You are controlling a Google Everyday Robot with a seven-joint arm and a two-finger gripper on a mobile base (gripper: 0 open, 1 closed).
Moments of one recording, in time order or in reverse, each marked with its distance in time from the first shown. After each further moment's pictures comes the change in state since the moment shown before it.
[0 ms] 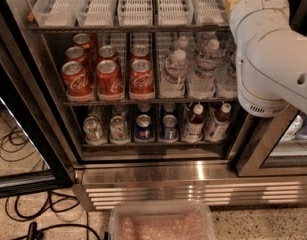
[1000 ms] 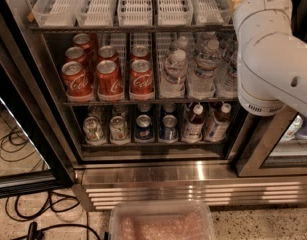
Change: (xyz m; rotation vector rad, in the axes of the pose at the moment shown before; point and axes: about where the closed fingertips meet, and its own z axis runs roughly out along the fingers) arm 0.001 -0.016 0.007 0.060 -0.032 -0.025
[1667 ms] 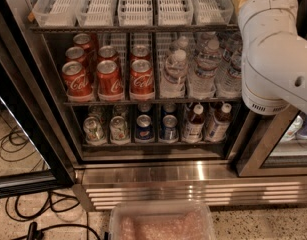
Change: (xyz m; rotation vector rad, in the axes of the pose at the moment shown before) arm 0.001 -0.010 0.003 0.018 -0.006 -0.009
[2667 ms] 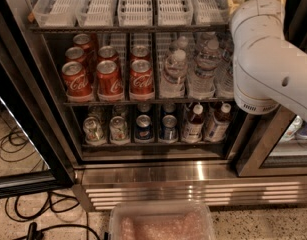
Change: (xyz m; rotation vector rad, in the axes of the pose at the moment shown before) arm 0.019 0.025 0.009 -0.039 0.020 -0.014
